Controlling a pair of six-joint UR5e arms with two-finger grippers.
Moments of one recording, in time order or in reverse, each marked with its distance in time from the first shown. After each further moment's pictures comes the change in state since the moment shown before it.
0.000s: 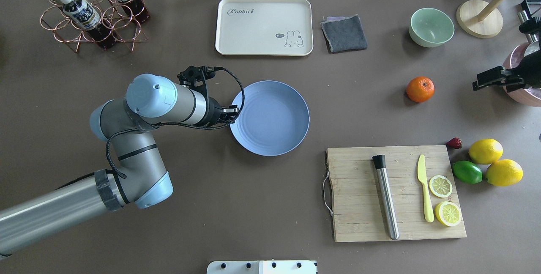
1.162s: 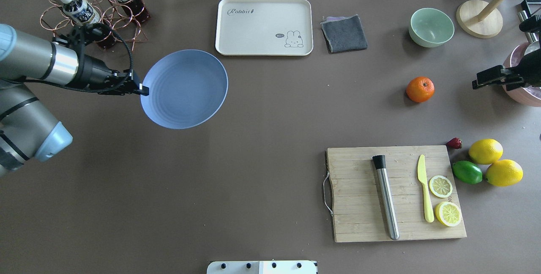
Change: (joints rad) left arm -0.271 0.239 -0.061 -0.295 -0.350 0.005; right arm 0.000 0.000 0.011 0.002 -0.003 0.000
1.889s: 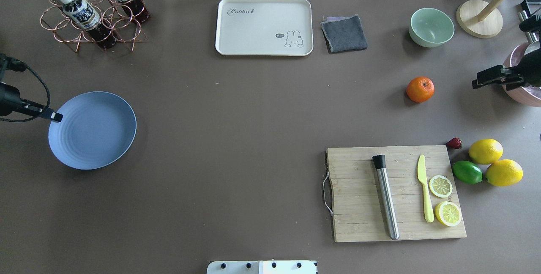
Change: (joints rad) left arm -0.234 0.268 0.147 -0.046 -0.236 0.639; right arm 0.000 0.000 0.004 0.000 -0.001 -0.001
